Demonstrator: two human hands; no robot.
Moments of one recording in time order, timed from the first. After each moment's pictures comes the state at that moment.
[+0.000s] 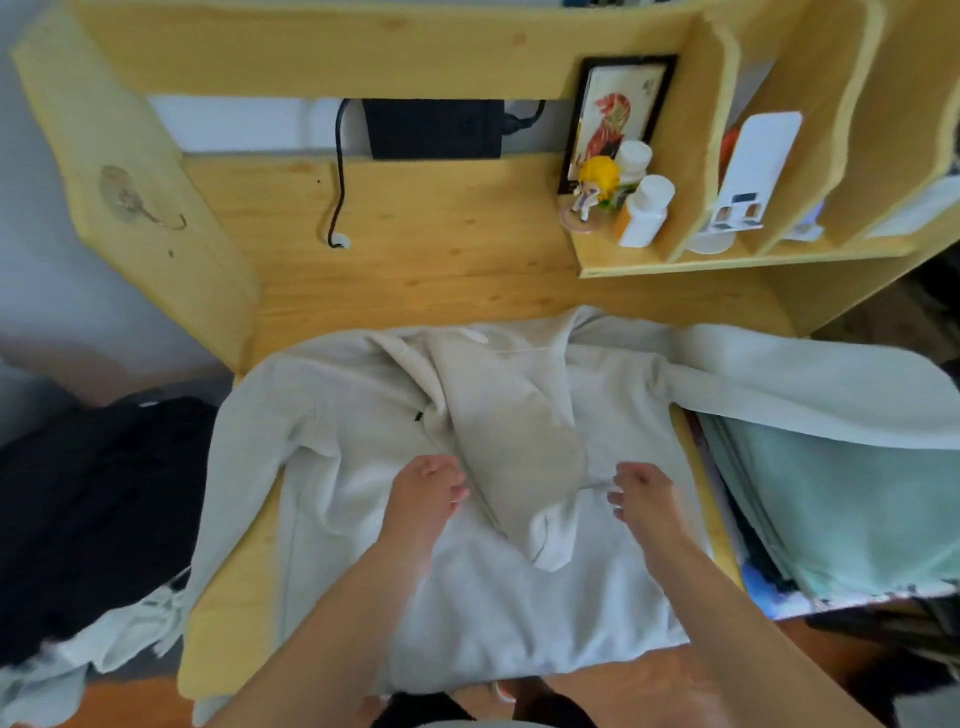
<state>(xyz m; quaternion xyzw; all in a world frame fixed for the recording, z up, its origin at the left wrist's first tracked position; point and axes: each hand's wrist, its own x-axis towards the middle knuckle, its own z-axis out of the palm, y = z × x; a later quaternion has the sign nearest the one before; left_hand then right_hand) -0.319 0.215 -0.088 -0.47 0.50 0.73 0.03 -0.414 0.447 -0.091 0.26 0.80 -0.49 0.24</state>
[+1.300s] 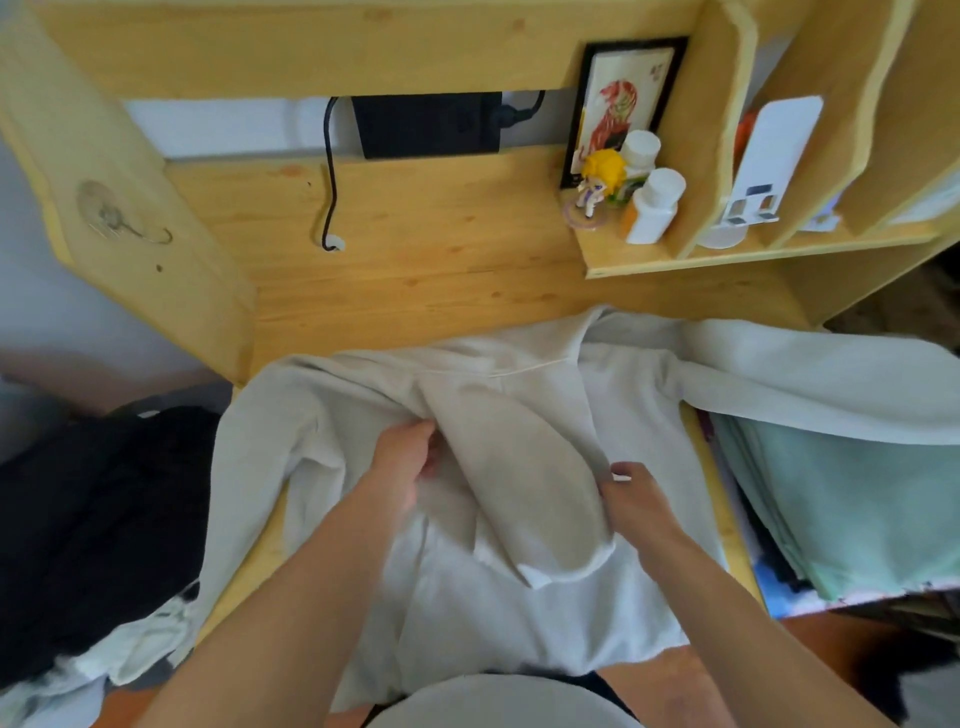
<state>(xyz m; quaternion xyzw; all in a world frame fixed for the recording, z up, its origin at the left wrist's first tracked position) -0.380 0.153 -0.124 -0.51 0.56 0.65 0.08 -0.421 0.424 -0.092 0.24 0.83 -0.40 0.31</state>
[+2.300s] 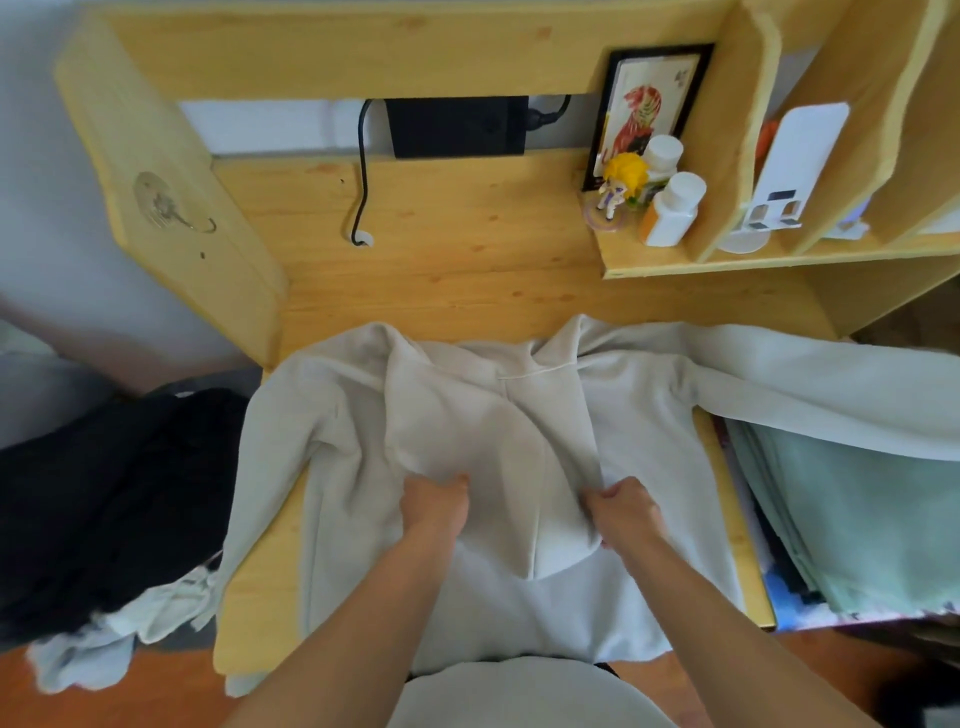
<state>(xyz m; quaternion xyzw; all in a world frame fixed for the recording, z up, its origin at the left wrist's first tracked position) -0.325 0.211 -0.127 -0.60 0.62 0.49 0.10 -0.408 0.417 -0.103 0.18 0.89 -0.27 0.32</state>
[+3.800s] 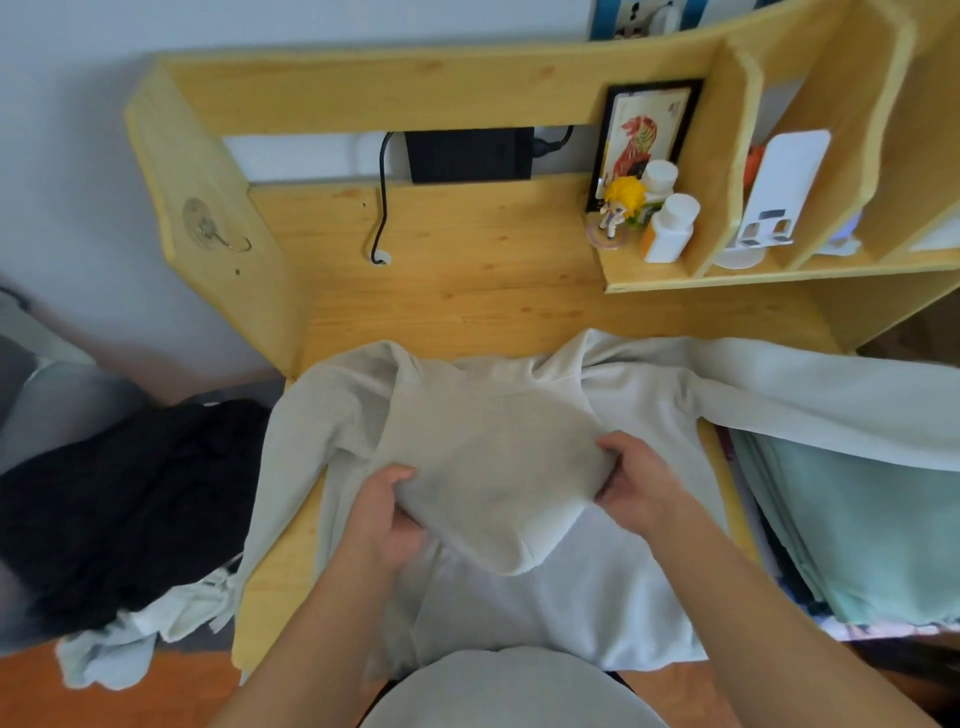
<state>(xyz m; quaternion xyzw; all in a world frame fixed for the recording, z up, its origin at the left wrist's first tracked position) -0.288 0.170 -0.057 -0.51 0.20 0.84 -0.04 -0.439 0.397 -0.053 0.31 0.52 -0.70 0.38</state>
